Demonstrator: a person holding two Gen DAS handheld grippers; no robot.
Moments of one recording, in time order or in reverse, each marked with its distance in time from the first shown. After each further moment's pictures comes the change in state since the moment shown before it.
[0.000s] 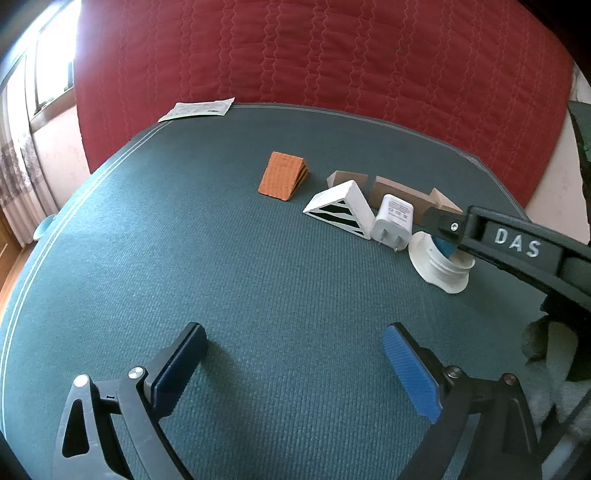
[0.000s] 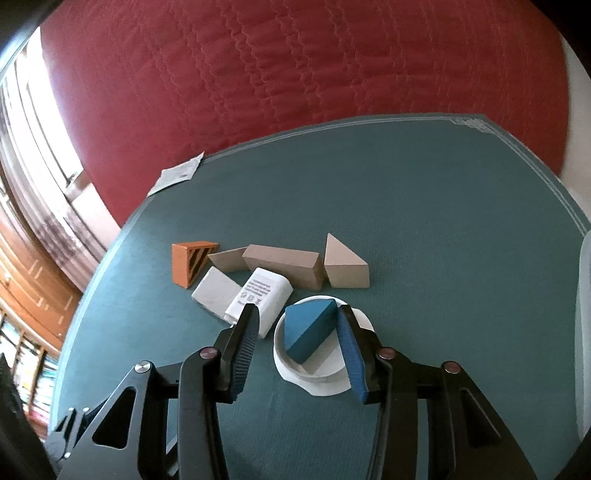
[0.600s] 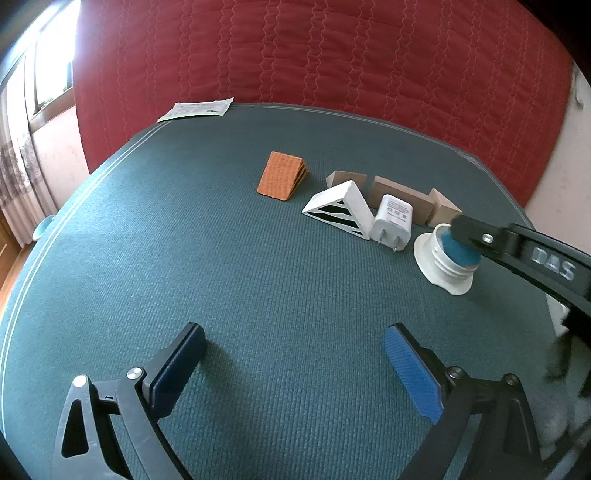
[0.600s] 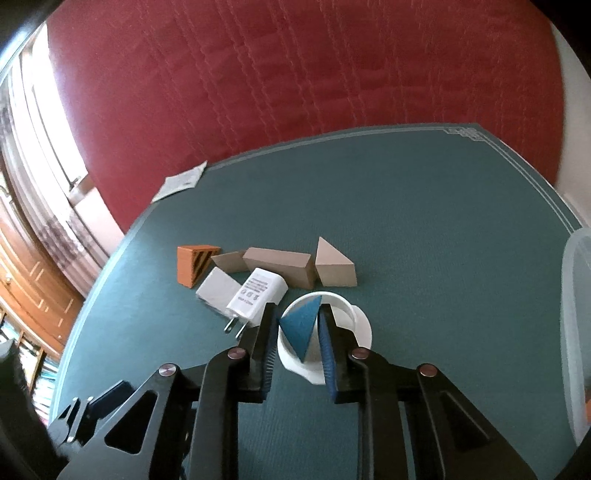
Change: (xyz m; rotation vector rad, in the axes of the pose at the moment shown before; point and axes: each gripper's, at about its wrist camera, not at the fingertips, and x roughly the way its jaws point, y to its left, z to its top) left arm 0.000 0.000 0.000 -0.003 0.000 0.001; right arm -0.022 -0.009 -0.008 -0.005 -0.048 0.030
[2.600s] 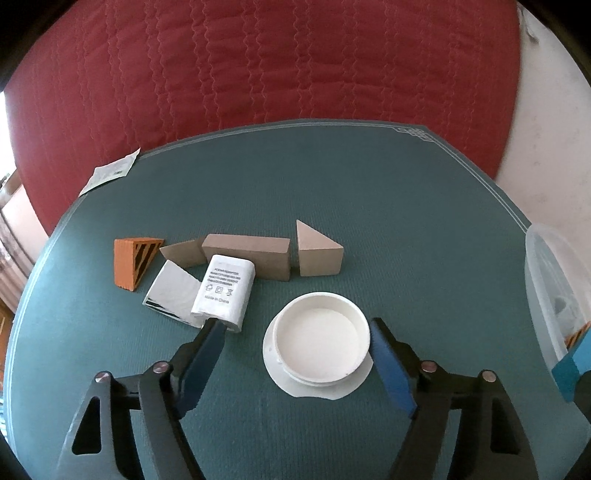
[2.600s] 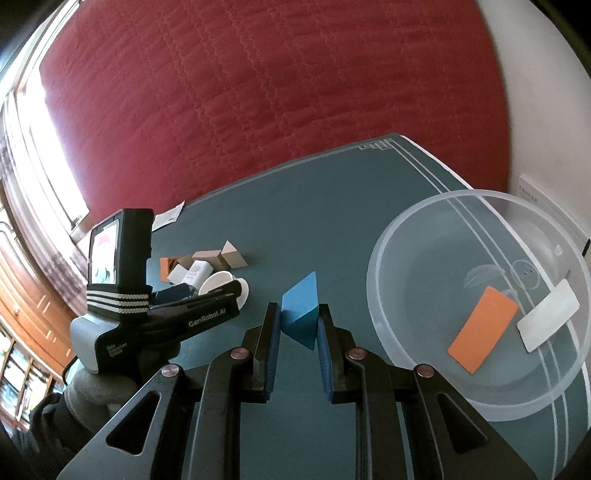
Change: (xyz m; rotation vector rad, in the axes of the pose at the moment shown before) left arm 0.037 -0.118 0.046 0.229 -0.013 -0.019; right arm -0.114 -0.108 -0.040 0.103 -0.108 -0.015
